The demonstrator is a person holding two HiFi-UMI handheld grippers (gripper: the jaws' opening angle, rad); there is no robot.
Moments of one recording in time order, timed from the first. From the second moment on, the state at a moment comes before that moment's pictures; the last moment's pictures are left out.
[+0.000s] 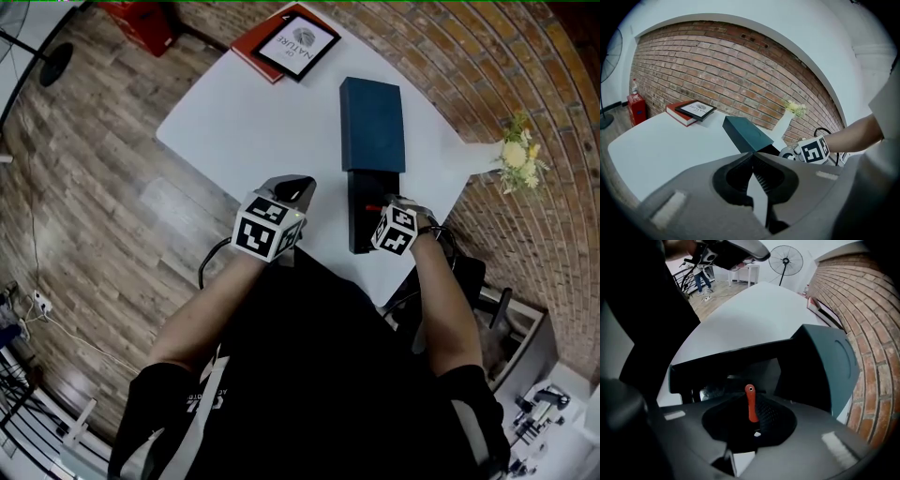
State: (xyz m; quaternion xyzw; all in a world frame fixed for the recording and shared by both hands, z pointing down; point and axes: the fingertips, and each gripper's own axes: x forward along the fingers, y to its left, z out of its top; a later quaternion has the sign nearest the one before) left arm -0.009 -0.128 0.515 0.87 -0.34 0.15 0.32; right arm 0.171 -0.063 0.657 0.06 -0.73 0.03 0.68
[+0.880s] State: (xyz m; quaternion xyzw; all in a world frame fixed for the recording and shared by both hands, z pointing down) left arm 0.004 -0.118 0.513 0.88 -0.33 0.16 0.31; right arm 0.190 -0.083 0.653 0.18 -0.71 0.11 0.67
